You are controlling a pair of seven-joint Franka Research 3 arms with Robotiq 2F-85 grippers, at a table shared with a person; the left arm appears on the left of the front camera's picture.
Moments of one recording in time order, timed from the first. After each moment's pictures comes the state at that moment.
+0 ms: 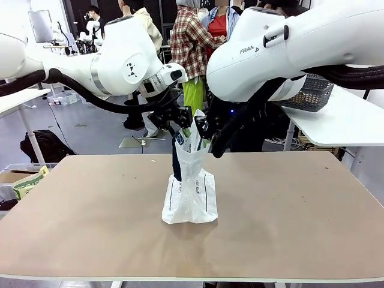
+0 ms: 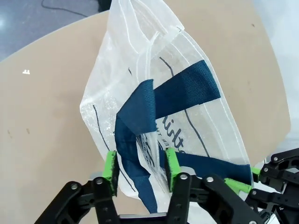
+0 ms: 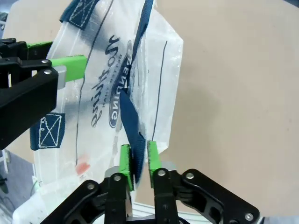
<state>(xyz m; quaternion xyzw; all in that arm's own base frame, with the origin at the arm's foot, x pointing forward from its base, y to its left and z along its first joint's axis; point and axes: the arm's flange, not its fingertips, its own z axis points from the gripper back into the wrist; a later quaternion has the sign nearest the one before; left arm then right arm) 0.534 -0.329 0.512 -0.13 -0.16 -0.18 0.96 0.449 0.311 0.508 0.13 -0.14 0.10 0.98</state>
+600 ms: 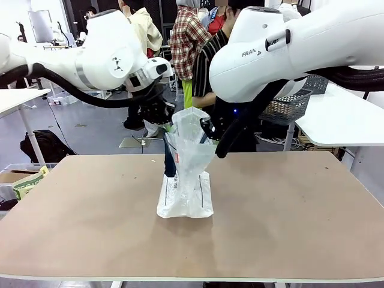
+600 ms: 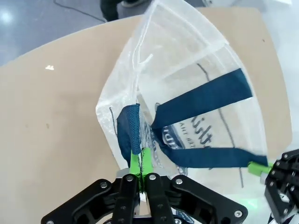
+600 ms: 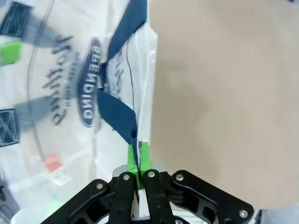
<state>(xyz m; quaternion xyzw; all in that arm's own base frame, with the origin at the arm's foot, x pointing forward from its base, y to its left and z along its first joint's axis) 0.543 -0.283 0.528 -0.12 -0.18 -0.14 0.97 0.453 0.303 0.507 0.10 -0.14 0.07 0.98</state>
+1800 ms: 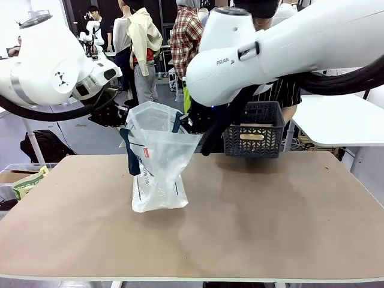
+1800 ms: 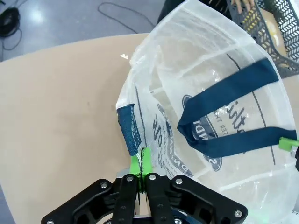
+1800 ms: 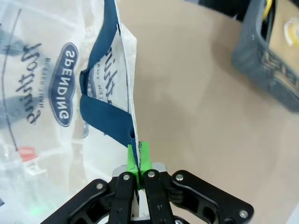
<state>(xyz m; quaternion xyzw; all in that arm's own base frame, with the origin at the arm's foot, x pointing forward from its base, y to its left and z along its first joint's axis) 0.501 -0.160 0.522 -0.08 -0.25 -0.06 0.96 0.482 0.369 0.511 0.09 -0.19 0.19 0.96</state>
